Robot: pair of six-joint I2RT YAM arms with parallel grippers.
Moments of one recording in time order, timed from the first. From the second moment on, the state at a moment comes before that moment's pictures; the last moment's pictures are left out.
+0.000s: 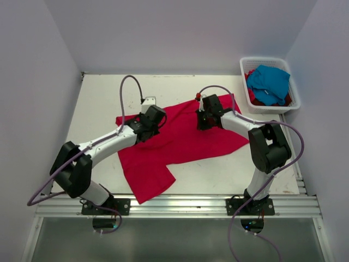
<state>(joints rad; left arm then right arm) -0.69 1.52 1.05 -0.46 -0.53 -0.61 0.43 1.81 1.16 -0.28 -0.10 0.20</state>
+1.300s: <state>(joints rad) -0.39 1.69 0.90 -0.26 -0.54 -0.65 0.44 1.80 1.16 -0.30 -0.10 0.19</state>
